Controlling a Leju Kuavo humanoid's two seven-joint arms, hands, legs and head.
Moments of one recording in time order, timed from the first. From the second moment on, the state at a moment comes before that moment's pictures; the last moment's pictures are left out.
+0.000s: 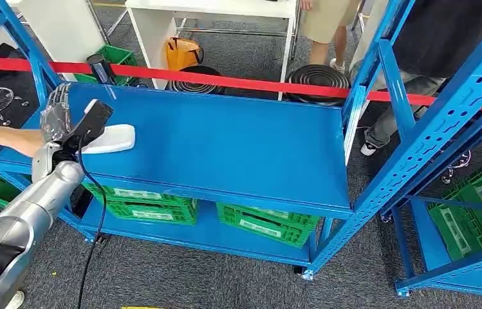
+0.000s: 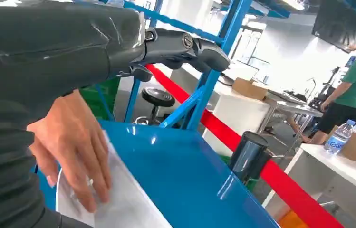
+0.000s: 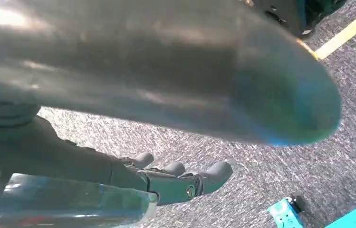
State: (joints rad) left arm -0.87 0.29 -0.52 -0.35 -0.42 0.52 -0.12; right arm -0.09 -0.28 1.20 -0.36 -0.41 -0.15 -0.12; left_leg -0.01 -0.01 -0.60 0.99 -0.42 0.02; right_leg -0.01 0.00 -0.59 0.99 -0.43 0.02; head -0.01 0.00
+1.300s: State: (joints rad) left arm -0.87 0.30 -0.53 -0.35 -0.49 0.49 -0.07; right arm -0.13 -0.25 1.20 -0.34 -0.38 -0.12 -0.12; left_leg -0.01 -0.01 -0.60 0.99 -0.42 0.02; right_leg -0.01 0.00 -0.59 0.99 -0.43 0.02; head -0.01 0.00
